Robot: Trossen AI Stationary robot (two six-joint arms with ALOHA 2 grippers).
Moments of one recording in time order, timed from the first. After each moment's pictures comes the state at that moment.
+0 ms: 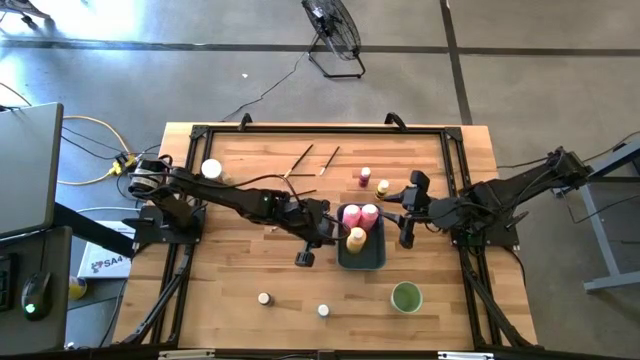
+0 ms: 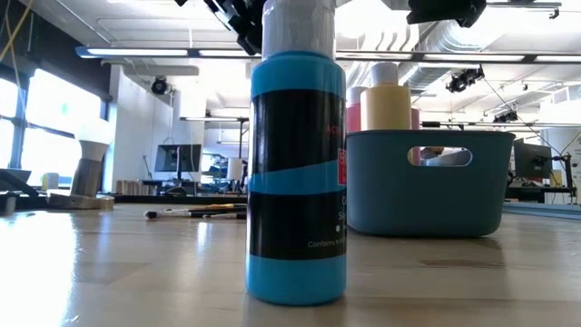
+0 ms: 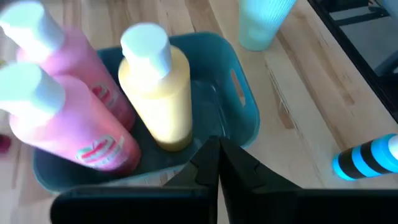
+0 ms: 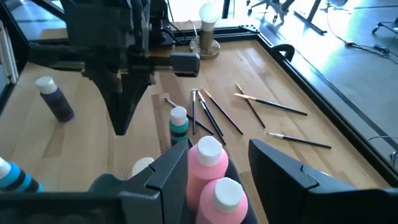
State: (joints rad) left arm -0.14 1.67 1.26 -0.24 0.08 0.09; right arm 0.38 0.99 0.88 -0.44 0.60 0.31
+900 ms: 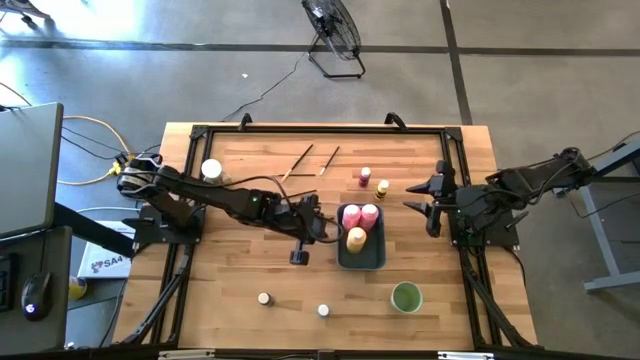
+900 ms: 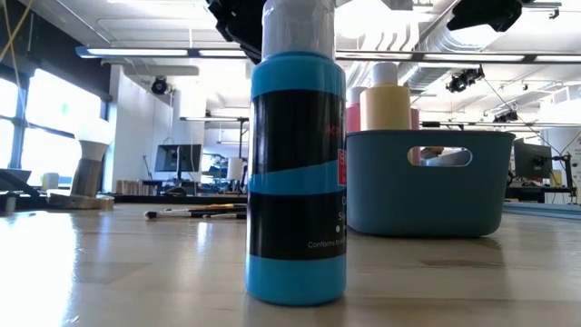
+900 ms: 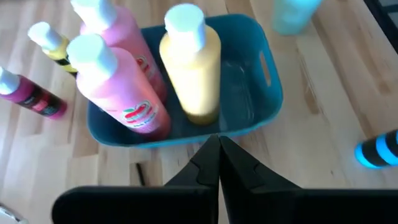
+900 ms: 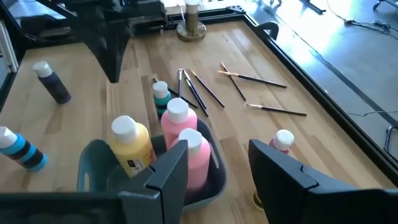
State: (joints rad) left arm -0.18 1.59 1.26 -0.37 -0.11 0.03; right arm 0.38 0.75 0.88 -0.74 0.58 0.40
